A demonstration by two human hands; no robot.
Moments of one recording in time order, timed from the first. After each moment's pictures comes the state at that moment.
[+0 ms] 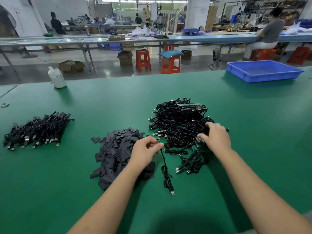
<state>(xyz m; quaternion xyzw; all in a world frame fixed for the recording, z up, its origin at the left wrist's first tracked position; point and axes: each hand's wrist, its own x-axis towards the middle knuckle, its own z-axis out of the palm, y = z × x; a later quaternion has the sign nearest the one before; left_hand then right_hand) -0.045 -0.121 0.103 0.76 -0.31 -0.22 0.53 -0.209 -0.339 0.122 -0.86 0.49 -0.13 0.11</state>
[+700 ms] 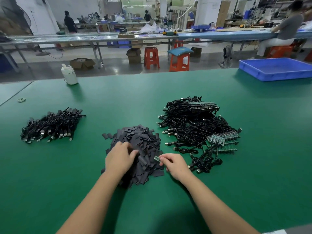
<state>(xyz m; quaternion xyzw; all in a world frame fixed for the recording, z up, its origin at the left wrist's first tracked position) 0.024 -0.043 0.075 0.94 -0.30 -0.01 0.18 -0.136 -0.196 0.044 -0.80 0.29 -0.09 0.51</state>
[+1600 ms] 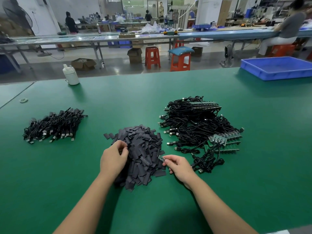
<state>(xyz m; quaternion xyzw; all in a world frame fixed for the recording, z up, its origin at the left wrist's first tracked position) 0.030 -0.022 0.076 0.90 -0.24 -0.02 0.36 -0.143 -0.203 0.019 -0.70 0.29 -0.12 0.64</state>
